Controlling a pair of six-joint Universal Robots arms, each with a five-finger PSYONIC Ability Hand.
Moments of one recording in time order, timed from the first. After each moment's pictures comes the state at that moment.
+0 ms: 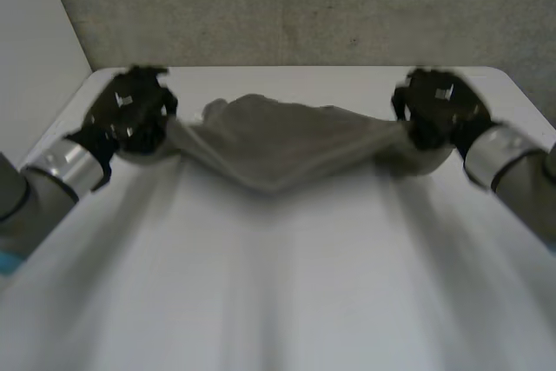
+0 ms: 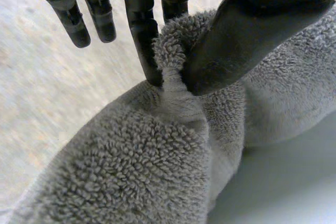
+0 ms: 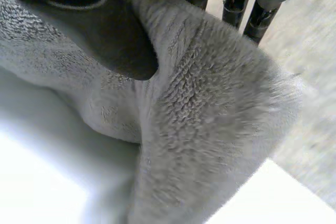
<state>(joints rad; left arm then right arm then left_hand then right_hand) 4.60 -1.89 -1.74 3.65 -0.99 3.34 1.79 -1.24 1.55 -0.18 1.18 2.83 1.28 1.33 0.23 0.23 1.15 1.33 1.32 0.22 0.25 1.17</state>
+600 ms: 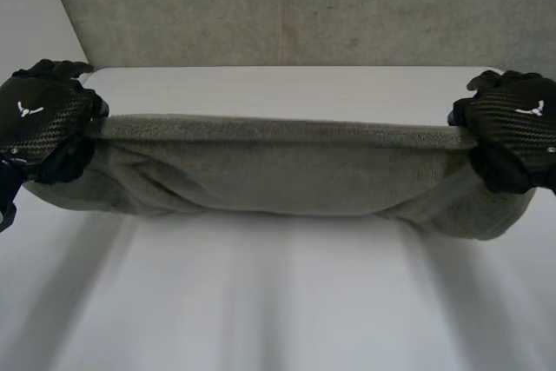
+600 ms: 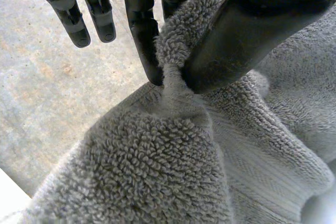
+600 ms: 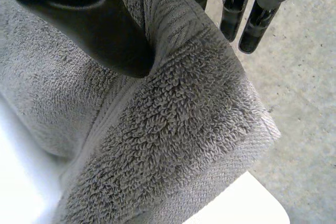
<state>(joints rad) 4.81 -1.23 -2.04 3.30 -0.95 3.45 1.66 -1.85 1.80 0.19 1.16 2.69 1.28 1.33 0.23 0.23 1.15 1.33 1.33 0.22 0.25 1.17</state>
